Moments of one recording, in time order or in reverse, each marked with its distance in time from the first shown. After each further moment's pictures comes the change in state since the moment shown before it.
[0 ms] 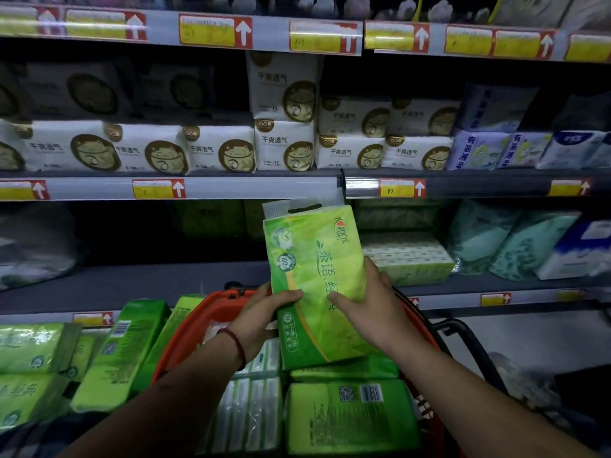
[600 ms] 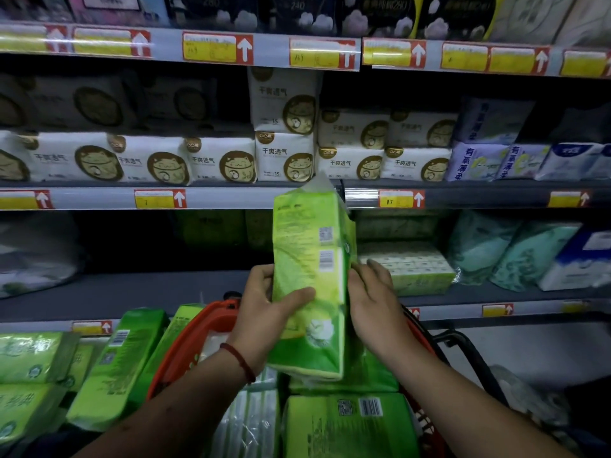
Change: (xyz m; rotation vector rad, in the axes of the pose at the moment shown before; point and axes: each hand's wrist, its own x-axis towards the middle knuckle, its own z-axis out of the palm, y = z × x) left_hand -0.037 0.032 0.033 -0.015 0.232 0.401; right_hand -0.010 -0.030 -0.012 0.220 0.051 -0.022
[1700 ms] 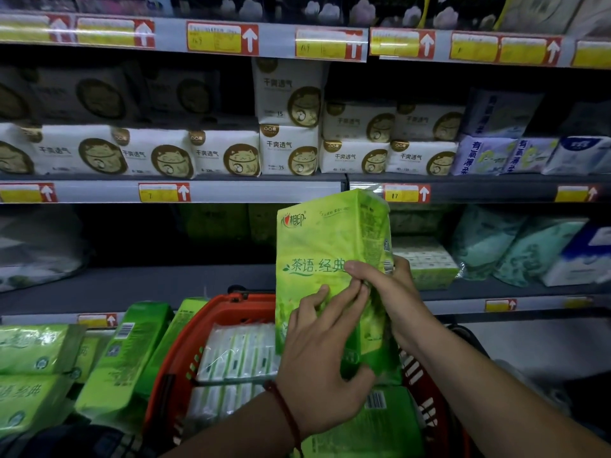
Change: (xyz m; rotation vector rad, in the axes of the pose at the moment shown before) left_hand -0.069 -0.002 0.027 0.937 -0.404 0.558; right_hand 0.011 0.001 -0.019 0.533 -0.052 0.269
